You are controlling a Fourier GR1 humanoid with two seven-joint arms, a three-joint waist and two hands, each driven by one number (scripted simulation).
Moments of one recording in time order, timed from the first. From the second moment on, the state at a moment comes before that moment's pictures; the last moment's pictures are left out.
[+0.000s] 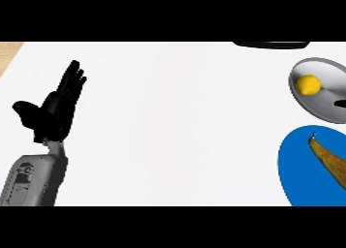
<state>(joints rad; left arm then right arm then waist) -0.30 0.16 0.08 -1.45 0.00 0.05 0.08 -0.83 -0.71 -0.70 -0.19 0.58 0.23 -0.71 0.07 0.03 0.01</state>
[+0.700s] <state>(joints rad) -0.24 0.18 0.11 -1.47 0.00 0.05 0.08 -0.63 -0.93 -0.75 -0.18 0.47 0.56 -0.75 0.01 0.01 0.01</state>
